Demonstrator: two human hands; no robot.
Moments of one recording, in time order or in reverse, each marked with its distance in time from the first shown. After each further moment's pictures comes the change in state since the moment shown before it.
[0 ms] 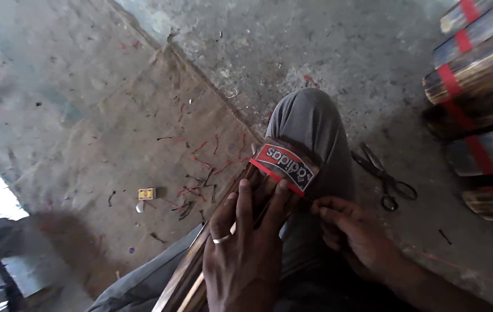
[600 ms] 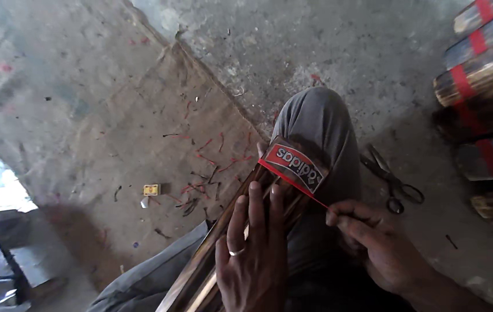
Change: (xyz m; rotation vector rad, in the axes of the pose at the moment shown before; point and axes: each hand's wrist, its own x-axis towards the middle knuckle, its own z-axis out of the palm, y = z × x) left_hand -0.017 0.008 0.012 0.132 0.070 -0.015; right_hand -0.013 -0.012 -0.004 -0.205 -0.058 -0.195
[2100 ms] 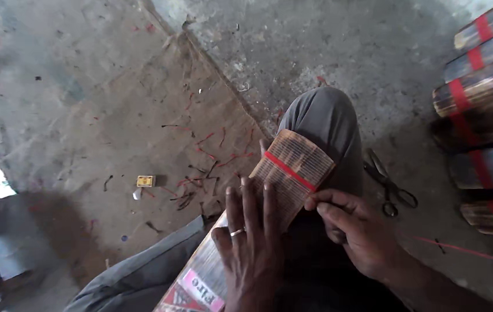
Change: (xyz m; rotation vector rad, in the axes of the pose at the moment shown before) left_hand -0.009 -0.001 0.026 -0.181 -0.117 -0.114; right_hand 0.025 -0.001 0.022 -0.073 0.029 0.077
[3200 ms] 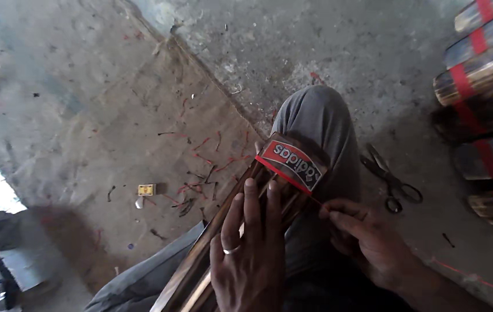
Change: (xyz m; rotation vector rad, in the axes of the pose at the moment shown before) left_hand 0.014 0.006 -0.029 0.168 0.097 0.113; right_hand -0.015 0.010 -0.020 0.232 0.017 0.126
